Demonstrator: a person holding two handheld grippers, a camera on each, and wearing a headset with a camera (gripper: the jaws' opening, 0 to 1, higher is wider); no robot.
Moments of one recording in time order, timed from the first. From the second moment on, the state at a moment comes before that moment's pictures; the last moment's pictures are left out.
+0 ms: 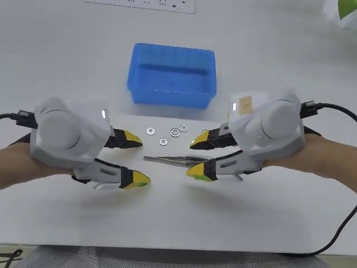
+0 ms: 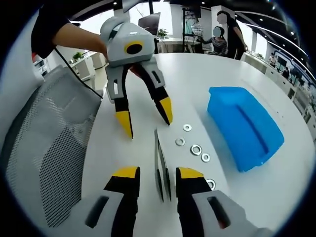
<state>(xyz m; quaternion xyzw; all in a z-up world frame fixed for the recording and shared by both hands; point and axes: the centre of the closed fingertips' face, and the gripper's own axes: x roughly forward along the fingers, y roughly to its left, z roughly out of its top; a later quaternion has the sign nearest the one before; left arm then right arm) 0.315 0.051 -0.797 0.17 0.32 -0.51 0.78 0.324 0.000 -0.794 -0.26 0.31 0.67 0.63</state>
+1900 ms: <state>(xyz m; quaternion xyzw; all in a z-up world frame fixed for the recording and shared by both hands) 0.315 0.024 -0.747 0.33 0.28 -0.57 0.70 0.319 0.000 -0.786 -0.30 0.20 0.66 0.66</state>
